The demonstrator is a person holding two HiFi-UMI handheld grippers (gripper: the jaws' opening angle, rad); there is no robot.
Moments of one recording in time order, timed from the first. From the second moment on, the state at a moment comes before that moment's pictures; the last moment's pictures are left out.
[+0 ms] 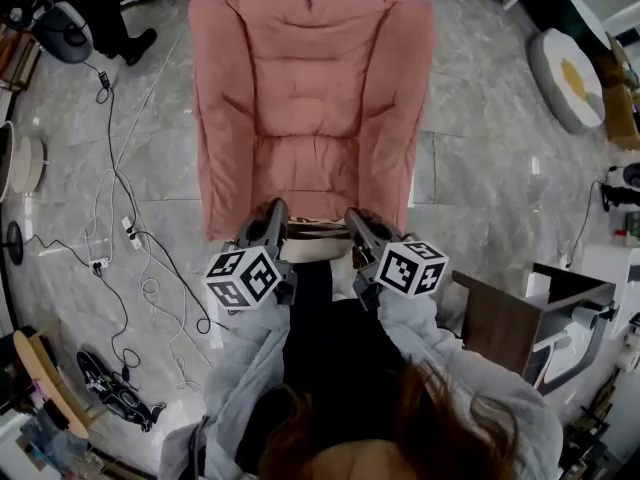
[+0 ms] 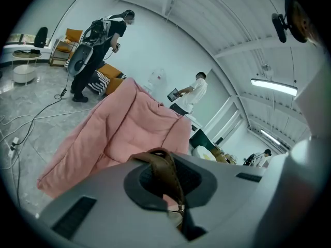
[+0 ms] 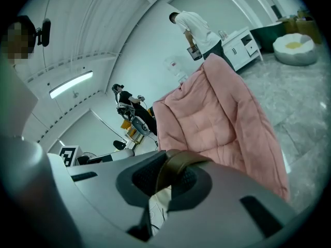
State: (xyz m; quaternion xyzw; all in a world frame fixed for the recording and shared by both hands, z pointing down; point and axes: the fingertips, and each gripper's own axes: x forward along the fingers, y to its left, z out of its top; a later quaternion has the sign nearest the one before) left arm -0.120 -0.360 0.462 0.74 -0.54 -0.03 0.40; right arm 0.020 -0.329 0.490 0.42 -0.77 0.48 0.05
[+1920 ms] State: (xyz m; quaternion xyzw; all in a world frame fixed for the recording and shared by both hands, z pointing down) left arm -0.112 -0.686 0.714 0.69 -0.49 0.08 0.53; right arm 0.024 -0.670 0.712 0.49 -0.65 0.58 0.09
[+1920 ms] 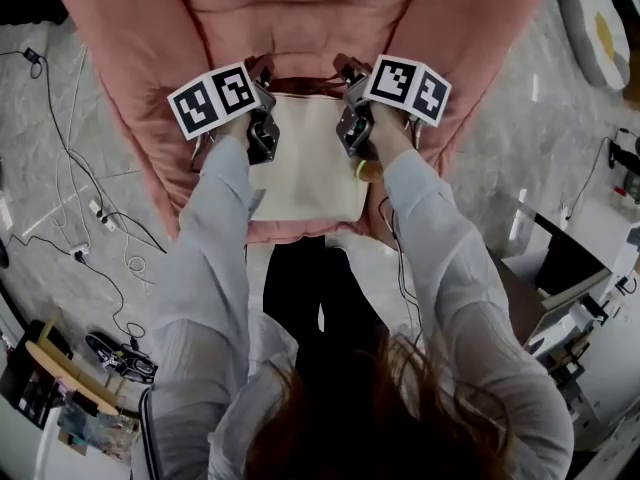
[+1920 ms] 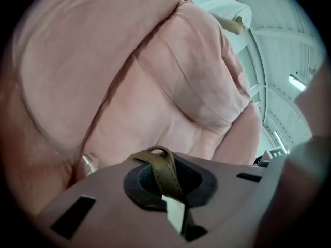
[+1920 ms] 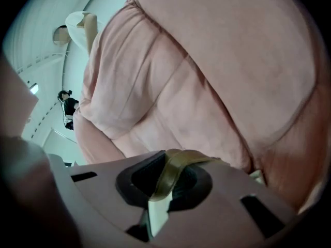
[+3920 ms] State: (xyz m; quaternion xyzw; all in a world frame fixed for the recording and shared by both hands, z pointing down) left arm -0.071 -0.282 0.541 0.77 -0.48 0.04 0.42; right arm 0.080 -0.263 0.516 0.46 -0.75 0.48 0.00
